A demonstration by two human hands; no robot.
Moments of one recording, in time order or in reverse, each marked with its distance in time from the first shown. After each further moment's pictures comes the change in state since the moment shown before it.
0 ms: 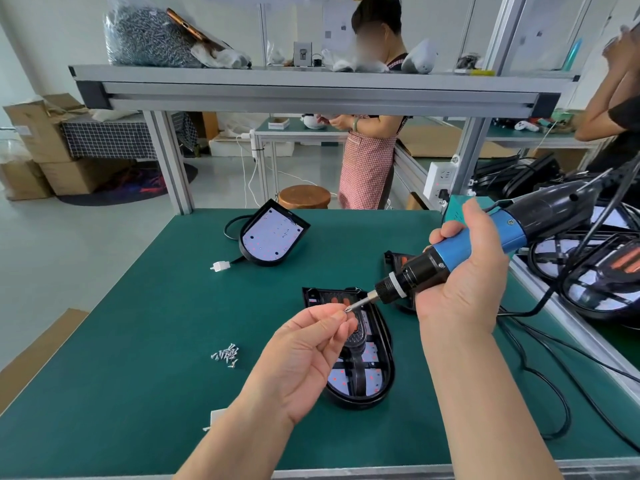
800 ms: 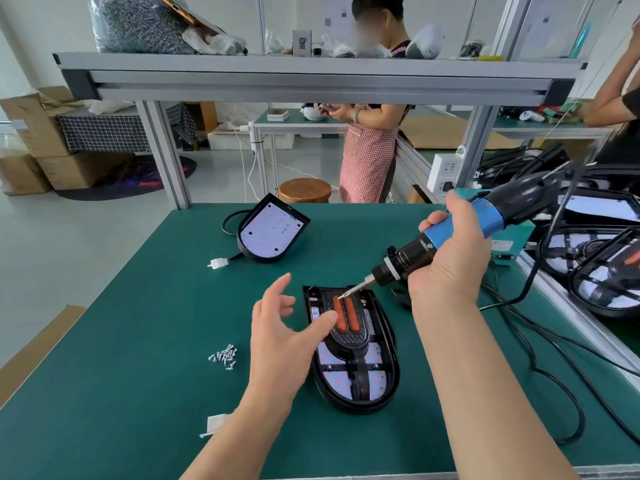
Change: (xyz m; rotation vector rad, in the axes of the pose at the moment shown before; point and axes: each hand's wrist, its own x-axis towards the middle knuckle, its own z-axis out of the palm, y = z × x) left_hand 0.027 -0.006 -0.034 0.934 0.327 0.504; right_hand 0.032 0.028 0.007 -0.038 0.098 0.078
